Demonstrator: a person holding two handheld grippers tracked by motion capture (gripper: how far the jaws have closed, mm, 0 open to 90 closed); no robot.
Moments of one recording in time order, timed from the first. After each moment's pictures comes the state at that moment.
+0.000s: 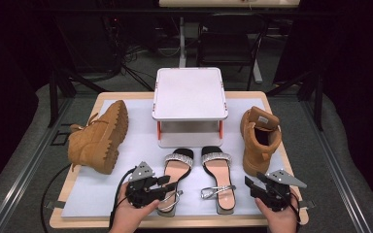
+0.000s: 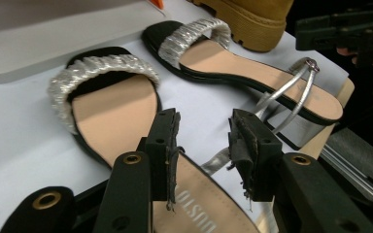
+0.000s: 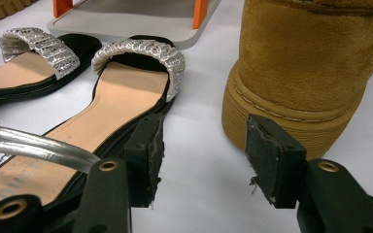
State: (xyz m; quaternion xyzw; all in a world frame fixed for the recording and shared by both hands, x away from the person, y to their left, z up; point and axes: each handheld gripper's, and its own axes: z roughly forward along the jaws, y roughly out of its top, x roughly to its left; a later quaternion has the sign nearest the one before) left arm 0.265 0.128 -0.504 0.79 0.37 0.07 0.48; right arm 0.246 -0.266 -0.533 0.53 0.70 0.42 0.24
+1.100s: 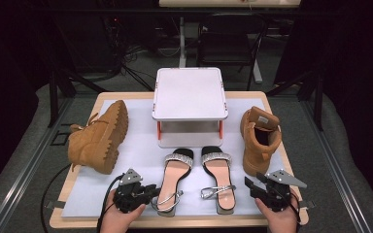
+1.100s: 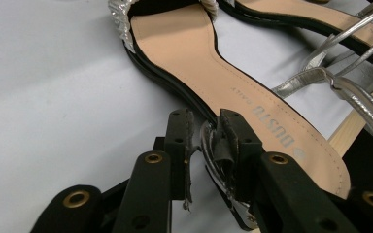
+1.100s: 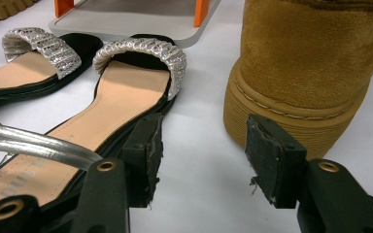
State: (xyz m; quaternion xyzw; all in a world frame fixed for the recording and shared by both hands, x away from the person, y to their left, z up) left arm 0.260 0.156 -0.533 0.81 0.42 0.07 0.41; right arm 0.246 -0.266 -0.534 0.53 0.70 0.42 0.23
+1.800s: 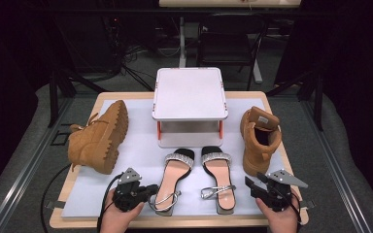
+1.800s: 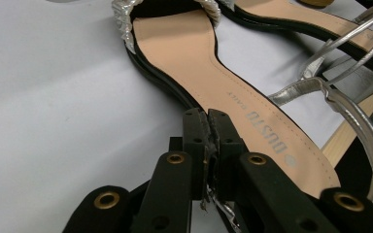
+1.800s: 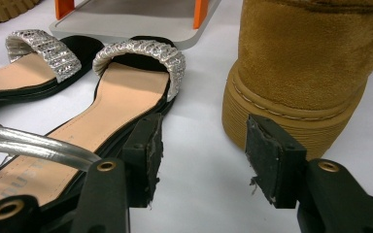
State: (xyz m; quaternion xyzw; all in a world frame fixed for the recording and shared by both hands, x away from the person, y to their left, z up) left arm 0.264 0.161 -0.531 0.80 0.42 0.06 0.42; right arm 0.246 -0.268 -0.532 0.53 0.70 0.42 0.23
